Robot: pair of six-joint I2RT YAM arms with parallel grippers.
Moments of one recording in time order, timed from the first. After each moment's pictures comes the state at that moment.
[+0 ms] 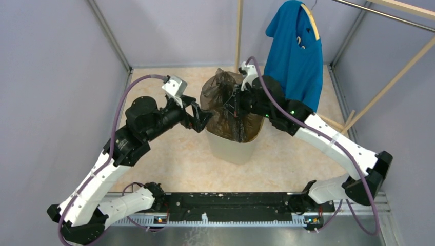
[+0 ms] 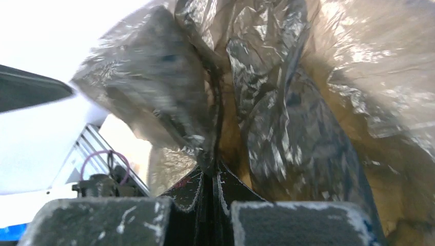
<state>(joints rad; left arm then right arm) -0.72 0.90 1.25 -0.45 0.14 -0.17 0.85 1.31 1.42 -0.44 0.02 0.47</state>
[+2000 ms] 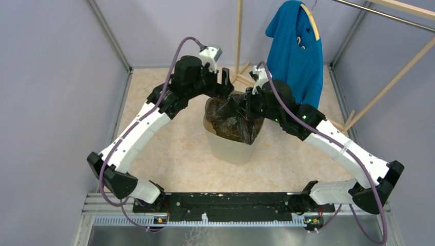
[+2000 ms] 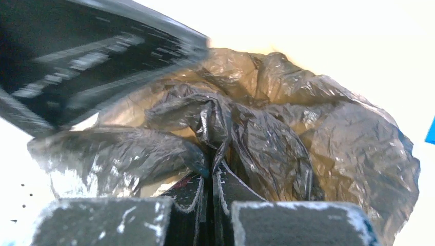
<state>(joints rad) -0.66 1.49 1.65 -0.55 0.09 -0.22 0.82 1.24 1.35 -0.55 0.07 0.44</state>
